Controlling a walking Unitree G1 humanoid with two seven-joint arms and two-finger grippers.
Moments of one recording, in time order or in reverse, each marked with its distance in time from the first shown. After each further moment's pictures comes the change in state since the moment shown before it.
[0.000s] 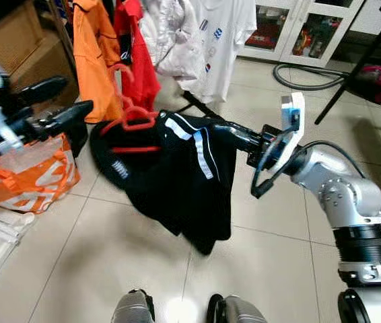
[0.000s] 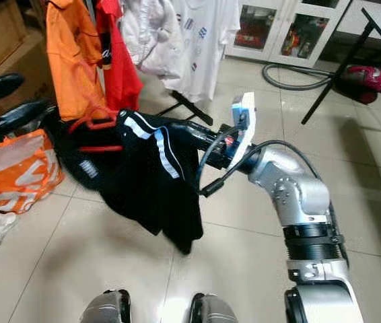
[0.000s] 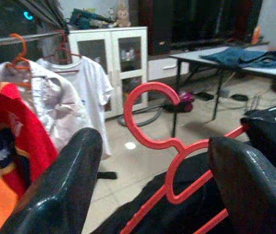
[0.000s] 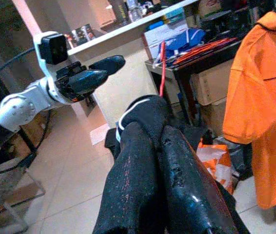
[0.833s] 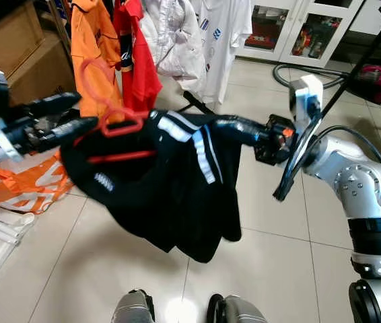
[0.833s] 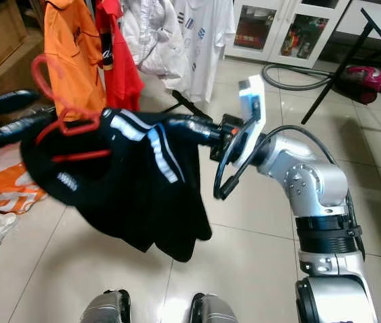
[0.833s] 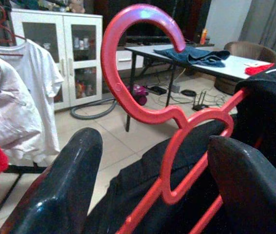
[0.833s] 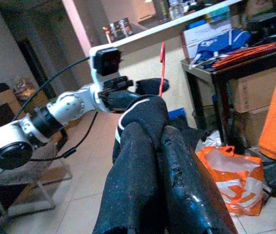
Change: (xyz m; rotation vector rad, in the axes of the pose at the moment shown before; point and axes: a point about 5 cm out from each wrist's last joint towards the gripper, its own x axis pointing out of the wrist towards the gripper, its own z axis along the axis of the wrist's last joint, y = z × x) left arm 0.001 -0.004 -0.010 -0.116 0.035 -0.198; right arm 0.002 0.019 0.025 -0.030 0.035 0.178
